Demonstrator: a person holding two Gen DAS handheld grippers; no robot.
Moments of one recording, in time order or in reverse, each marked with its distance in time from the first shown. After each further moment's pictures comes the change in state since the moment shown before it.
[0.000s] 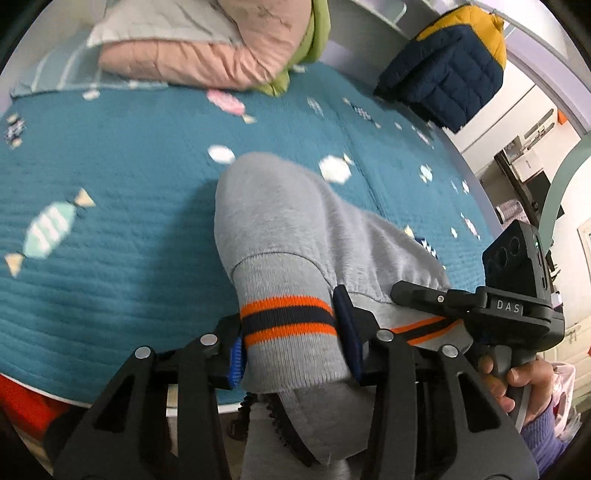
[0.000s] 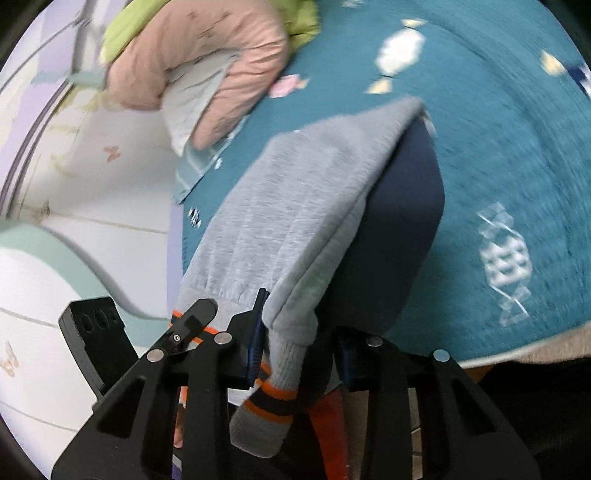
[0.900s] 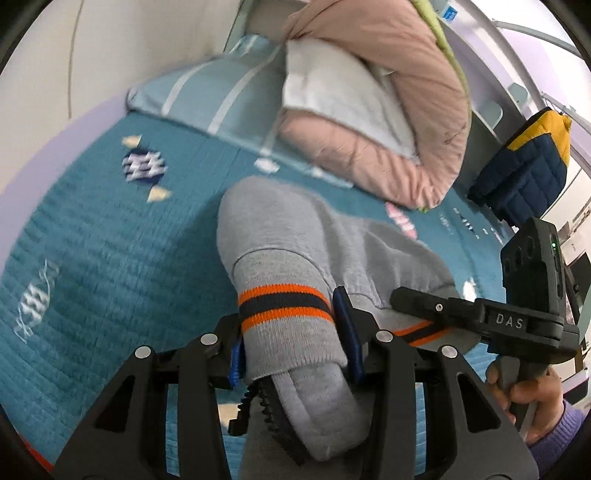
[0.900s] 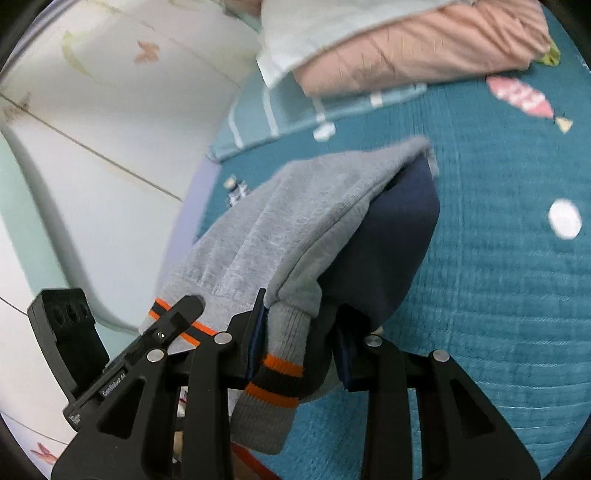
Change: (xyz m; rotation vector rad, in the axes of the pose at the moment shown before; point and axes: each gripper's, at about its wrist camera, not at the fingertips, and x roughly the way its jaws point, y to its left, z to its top) left arm -0.067 0.297 0.078 -0.165 -0.245 0.174; right arm 0.279 0.177 0.046 -0.341 0.080 -0.028
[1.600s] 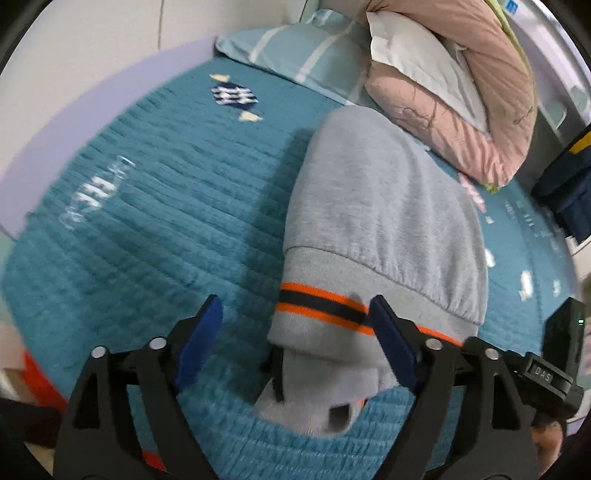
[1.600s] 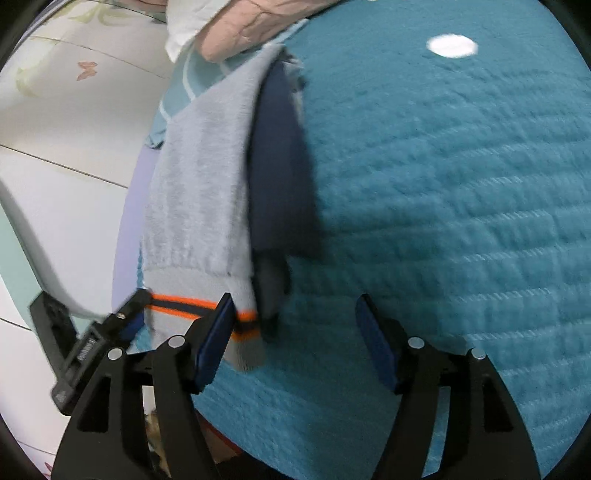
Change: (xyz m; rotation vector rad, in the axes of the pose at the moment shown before) left arm -0.018 0.015 -0.065 -0.116 0.077 0.295; right arm -0.029 -0.088 -0.098 0.193 0.022 -0.098
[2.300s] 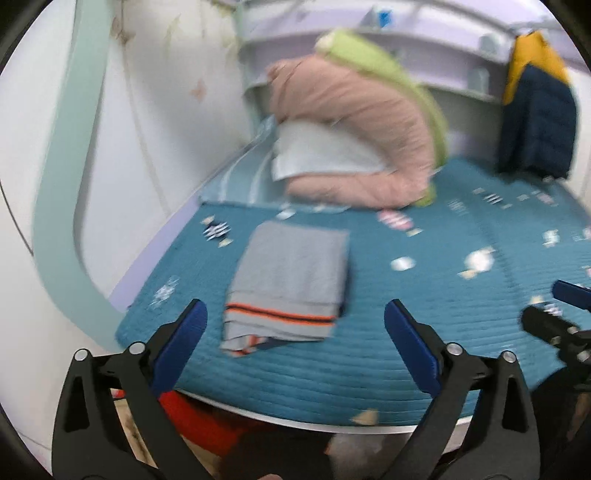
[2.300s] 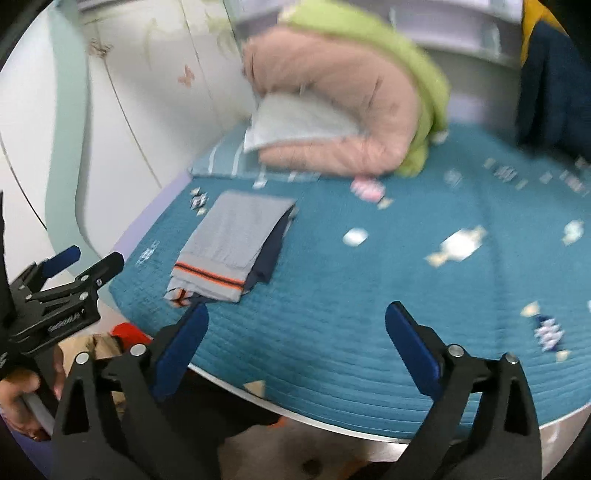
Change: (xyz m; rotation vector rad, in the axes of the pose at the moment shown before) left arm -0.247 -0.201 -0.091 0.307 -0.350 0.131; right arm -0.293 0.070 -0.106 -0.521 -0.421 -0.300
